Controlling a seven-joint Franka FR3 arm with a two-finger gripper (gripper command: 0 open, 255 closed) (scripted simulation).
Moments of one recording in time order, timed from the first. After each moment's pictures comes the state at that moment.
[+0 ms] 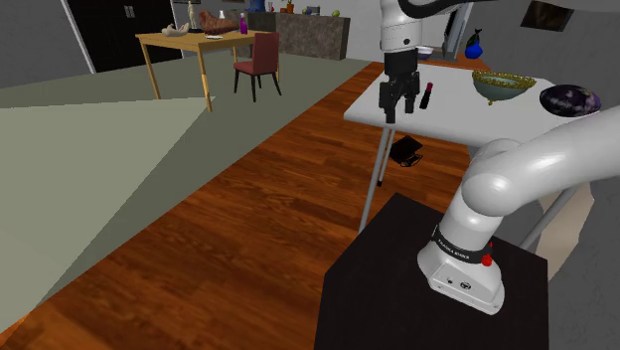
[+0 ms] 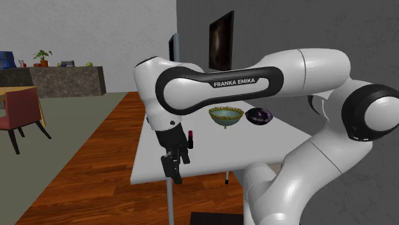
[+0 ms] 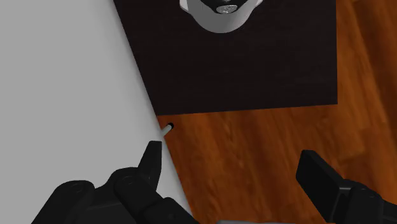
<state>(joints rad) -0.02 -0.78 -0.03 -2.45 -0.07 1.43 0.11</state>
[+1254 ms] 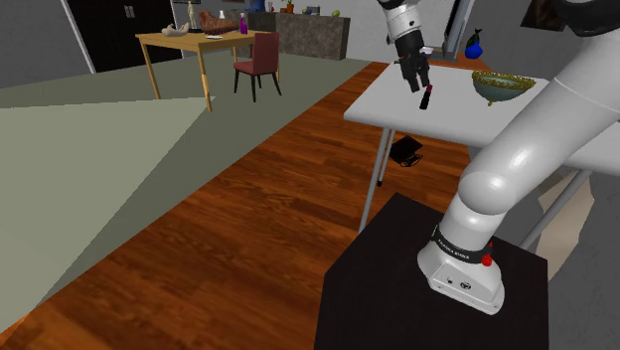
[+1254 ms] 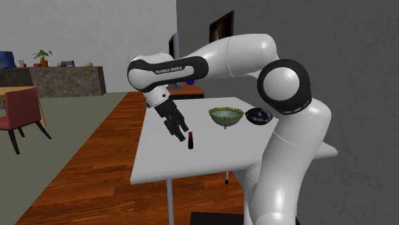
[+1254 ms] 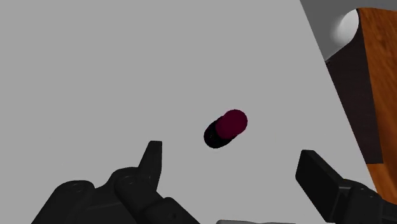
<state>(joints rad) -0.09 -0.28 -0.34 -1.98 -0.32 1.19 -0.41</state>
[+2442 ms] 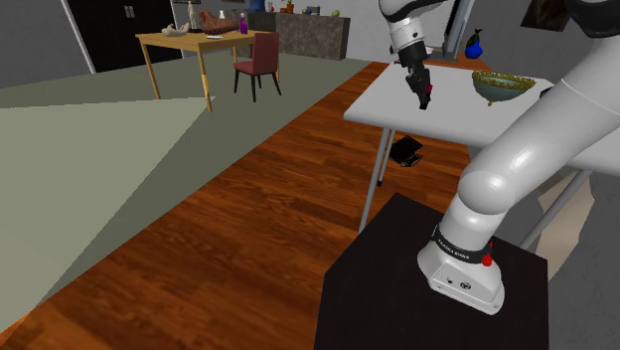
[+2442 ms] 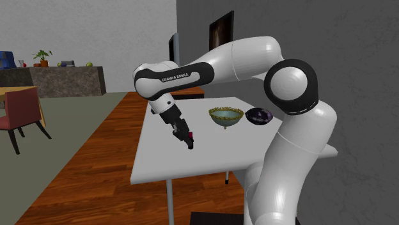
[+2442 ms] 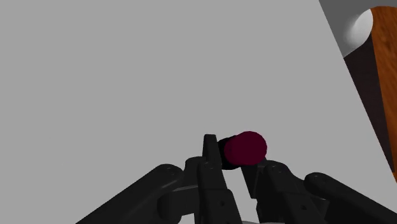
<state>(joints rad) -0.10 -0.33 -0.35 -2.09 -0.34 1.25 -0.40</state>
